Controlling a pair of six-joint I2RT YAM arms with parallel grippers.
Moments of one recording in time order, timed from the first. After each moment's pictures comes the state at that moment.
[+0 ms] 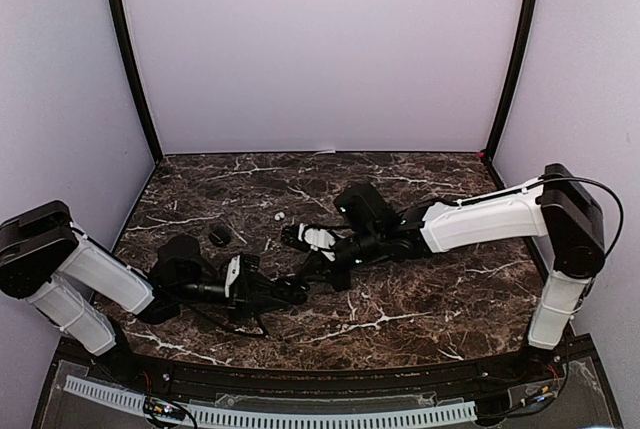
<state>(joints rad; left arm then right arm) -0.82 1.49 0.26 1.01 0.71 0.20 1.01 1.80 1.13 -0.05 -0.46 -0.31</state>
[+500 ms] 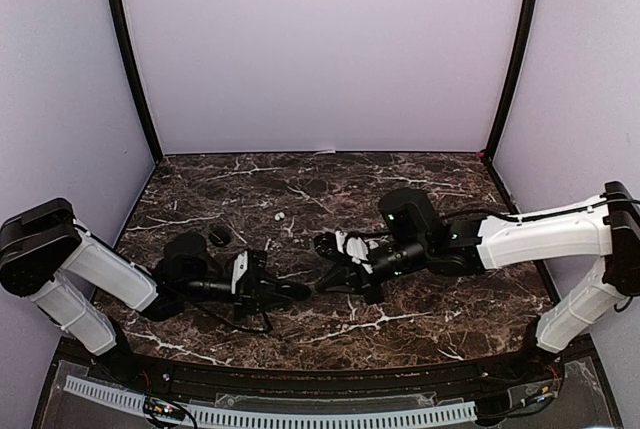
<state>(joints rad) -0.83 1.52 0.30 0.96 0.66 0.17 1.04 1.50 0.88 0.04 -0.58 -0.34</state>
